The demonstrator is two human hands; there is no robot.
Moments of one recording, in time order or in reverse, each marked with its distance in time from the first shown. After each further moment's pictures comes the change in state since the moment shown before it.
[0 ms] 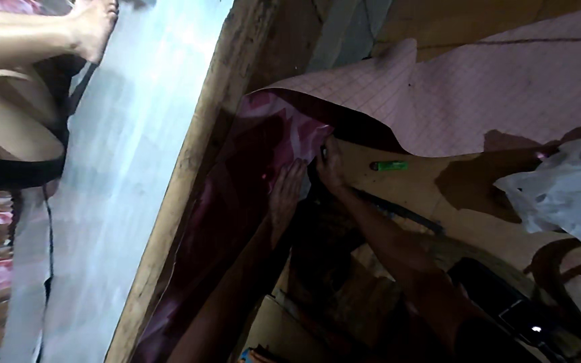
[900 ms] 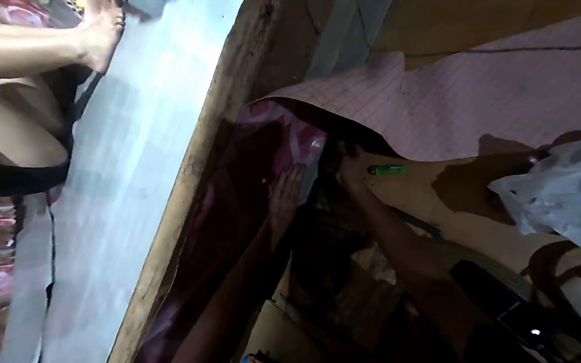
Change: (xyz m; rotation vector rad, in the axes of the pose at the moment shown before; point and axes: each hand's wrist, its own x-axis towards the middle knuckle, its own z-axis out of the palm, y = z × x) left_hand 0.004 -0.002 -0.011 -0.046 -0.067 -0.008; right_hand 0.015 -0.004 -0.039 0.506 0.151 0.611
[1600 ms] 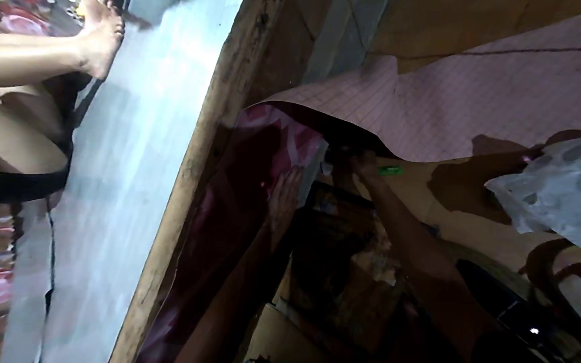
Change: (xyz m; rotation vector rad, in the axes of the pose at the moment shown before) left_hand 0.000 -0.001 0.007 -0.070 0.020 0.007; right_hand 0.014 -0.031 -0.043 -0.513 -0.198 0.153
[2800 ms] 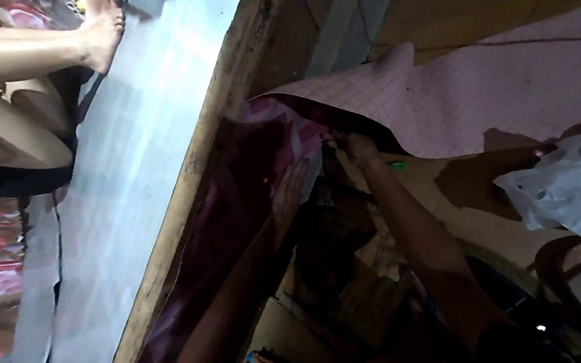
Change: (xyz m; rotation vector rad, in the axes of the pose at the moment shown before) left_hand 0.009 0.001 -0.008 0.113 -0.169 0.032; right_hand 0.005 -0.051 0.017 0.607 -0.180 0.134
